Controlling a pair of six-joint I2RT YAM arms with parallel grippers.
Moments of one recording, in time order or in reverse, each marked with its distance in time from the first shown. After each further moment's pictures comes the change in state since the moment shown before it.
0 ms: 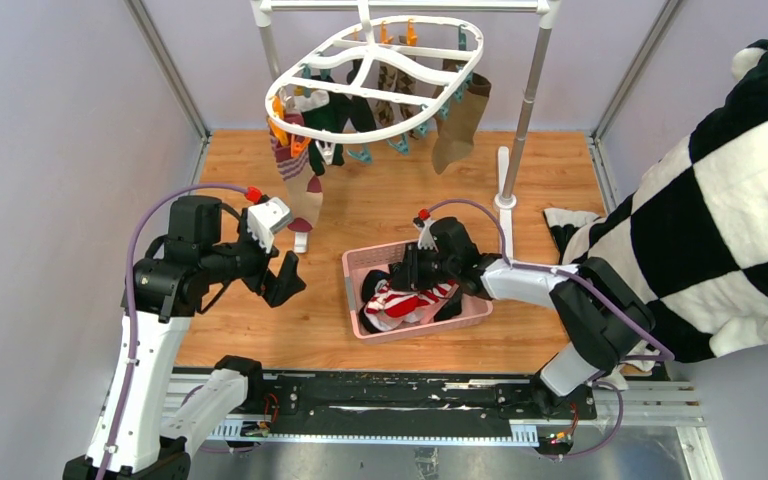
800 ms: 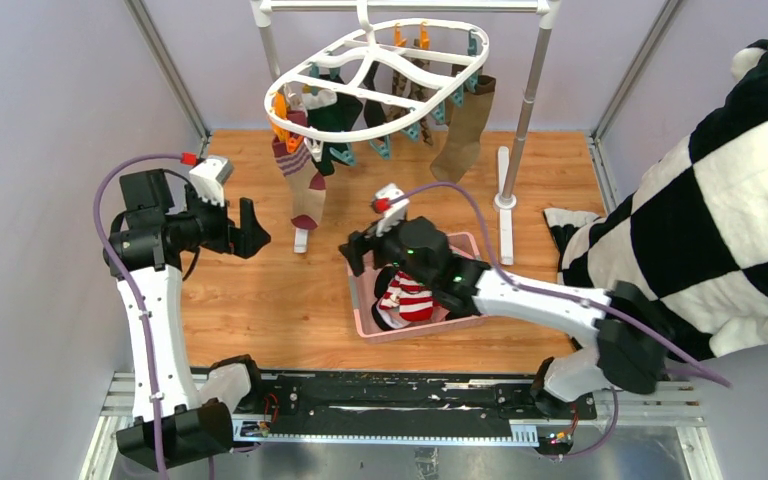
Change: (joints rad) left arm 0.452 0.171 0.076 0.065 0.105 -0.028; right arm 0.333 -0.222 0.185 0.099 0.635 -0.408
